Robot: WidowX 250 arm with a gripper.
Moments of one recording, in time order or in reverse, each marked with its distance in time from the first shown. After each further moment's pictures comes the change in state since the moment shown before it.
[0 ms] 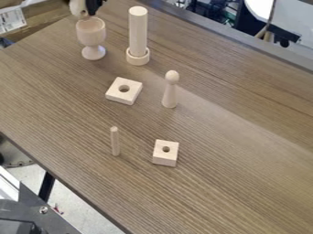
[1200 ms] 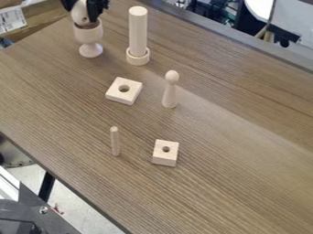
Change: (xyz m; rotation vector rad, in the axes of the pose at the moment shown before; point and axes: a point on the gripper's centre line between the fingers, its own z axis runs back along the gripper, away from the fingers) arm 0.005 -0.002 -0.020 0.013 0.025 0.003
